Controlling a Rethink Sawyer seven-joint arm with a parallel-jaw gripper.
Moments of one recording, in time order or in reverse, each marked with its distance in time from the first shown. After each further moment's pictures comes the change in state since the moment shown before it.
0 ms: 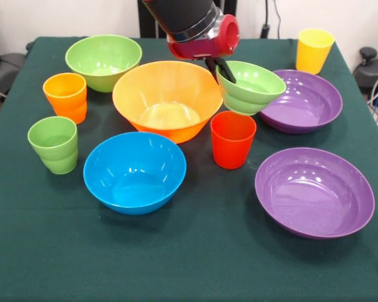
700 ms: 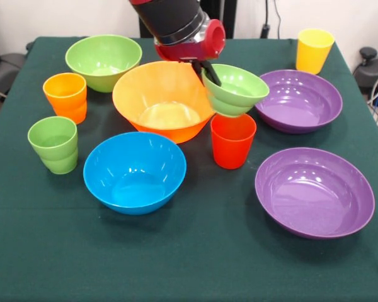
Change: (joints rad) arm -0.022 0.010 -0.017 -0.008 -0.059 0.000 0.000
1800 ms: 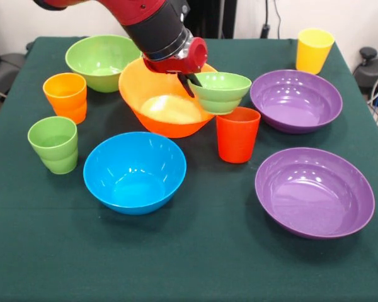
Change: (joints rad) arm -0.045 0.083 -0.016 -0.003 -0.075 -0.027 0.000
